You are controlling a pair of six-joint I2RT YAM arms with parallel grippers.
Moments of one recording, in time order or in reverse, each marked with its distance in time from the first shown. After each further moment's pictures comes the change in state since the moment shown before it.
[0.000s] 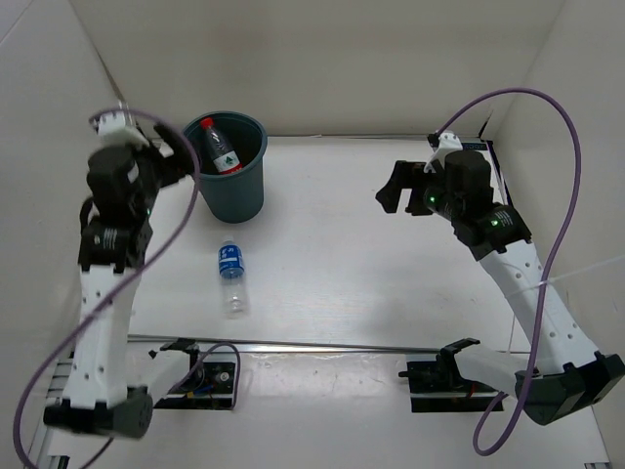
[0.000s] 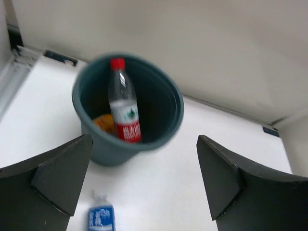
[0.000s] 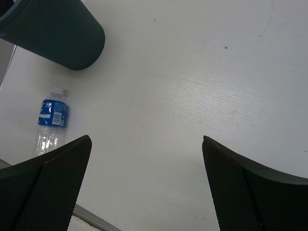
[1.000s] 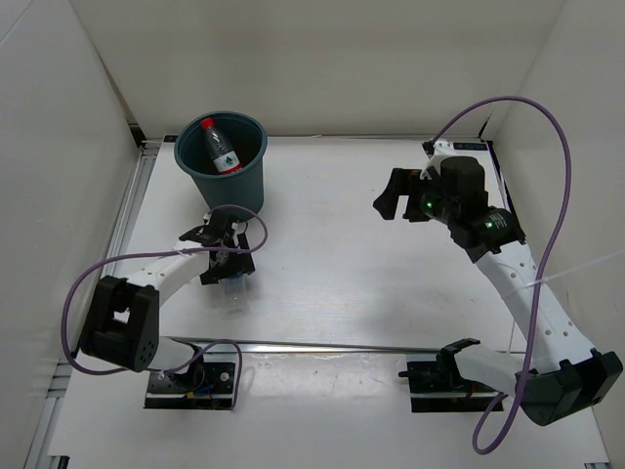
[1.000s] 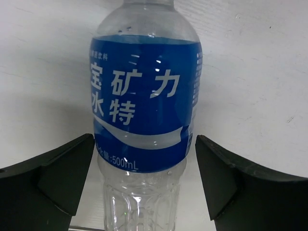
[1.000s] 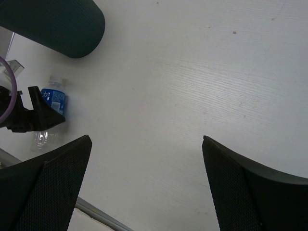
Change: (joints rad) left arm -0.236 0.280 -0.737 -0.050 -0.087 -0.159; right arm -0.007 -0.002 -0.068 0.026 -0.047 0.010
